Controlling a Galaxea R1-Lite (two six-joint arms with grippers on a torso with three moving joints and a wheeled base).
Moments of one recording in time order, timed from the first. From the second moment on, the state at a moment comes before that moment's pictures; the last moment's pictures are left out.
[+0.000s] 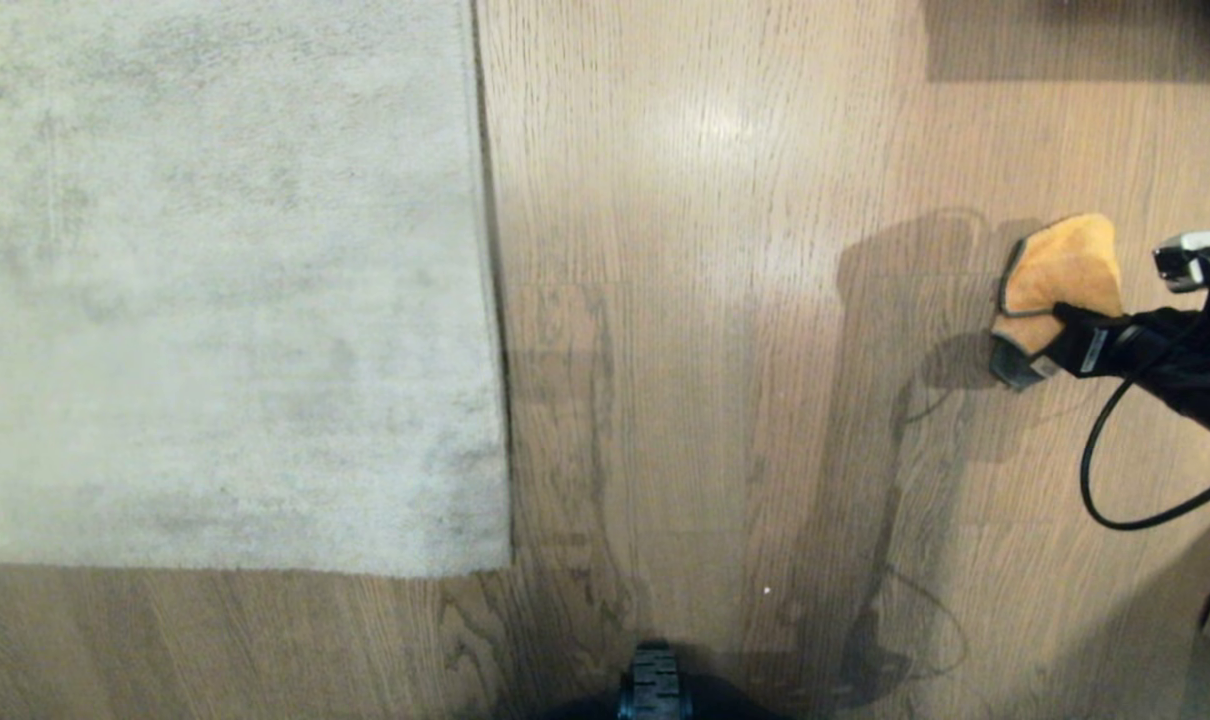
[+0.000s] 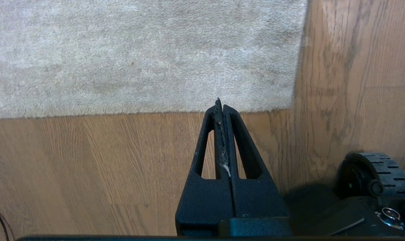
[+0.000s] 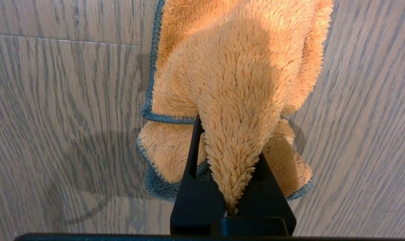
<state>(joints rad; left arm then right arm) 0.00 0.00 0.00 0.00 0.01 0.02 -0.29 1.83 -0.78 -1.07 0.26 -0.10</state>
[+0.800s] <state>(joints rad) 0.00 0.00 0.00 0.00 0.01 0.02 -0.29 1.88 -0.78 -1.25 0.26 -0.10</state>
